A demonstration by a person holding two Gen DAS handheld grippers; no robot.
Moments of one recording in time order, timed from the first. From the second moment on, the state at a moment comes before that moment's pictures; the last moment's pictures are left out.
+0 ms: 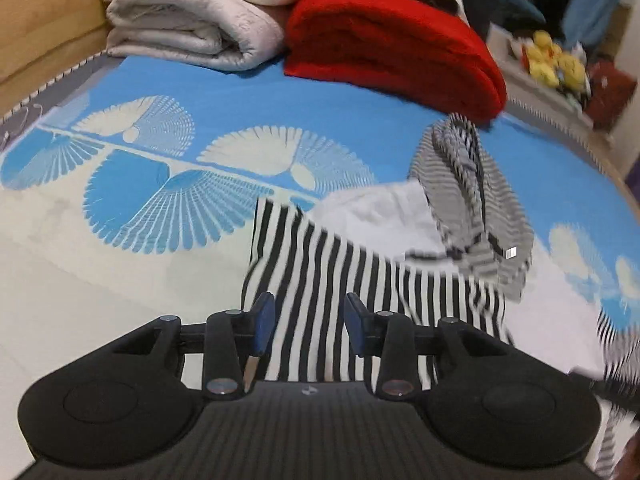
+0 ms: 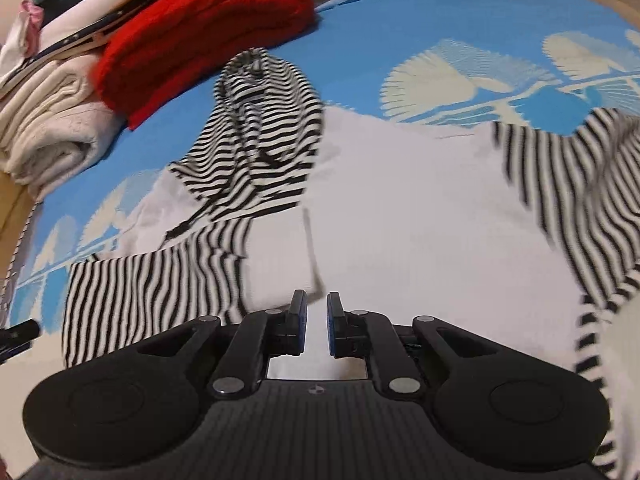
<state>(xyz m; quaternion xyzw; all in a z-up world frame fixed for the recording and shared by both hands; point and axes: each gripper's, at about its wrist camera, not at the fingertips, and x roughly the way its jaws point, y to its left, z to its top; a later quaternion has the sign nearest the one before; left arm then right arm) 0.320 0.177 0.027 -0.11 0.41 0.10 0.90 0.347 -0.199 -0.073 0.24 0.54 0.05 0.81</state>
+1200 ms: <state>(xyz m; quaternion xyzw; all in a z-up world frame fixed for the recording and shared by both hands) 0.348 0.192 -0.005 -0.16 0.45 0.12 0.87 0.347 -0.257 -0.096 0.26 0.53 -0.06 0.80</state>
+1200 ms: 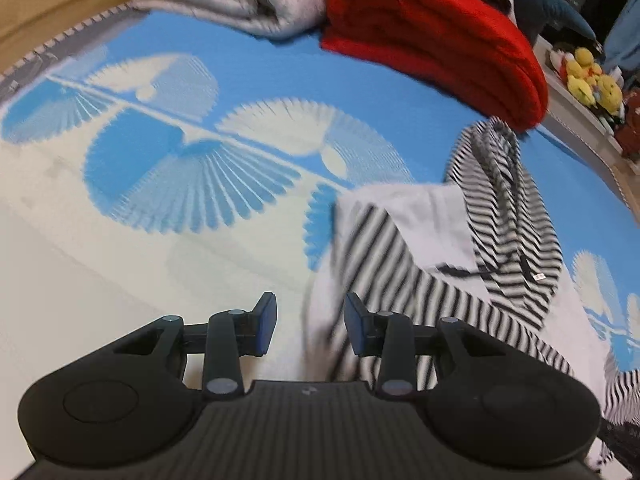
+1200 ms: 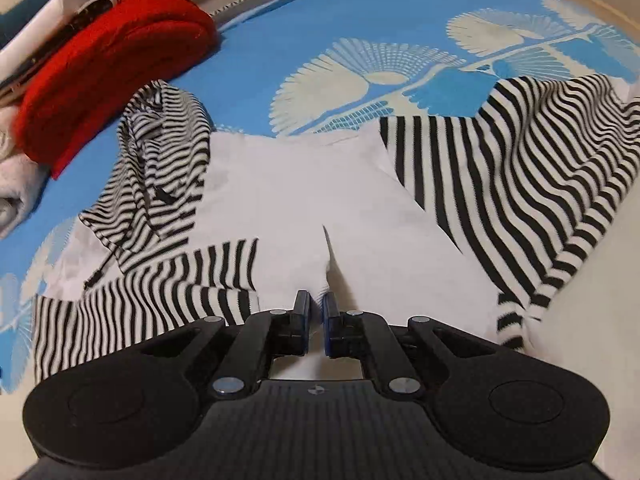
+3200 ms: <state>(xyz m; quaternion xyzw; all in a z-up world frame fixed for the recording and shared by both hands) 0.347 0.151 -0.051 0.01 0.54 -0.02 0.84 0.375 -0.257 -0.109 0.24 0.57 -0.04 0.79</state>
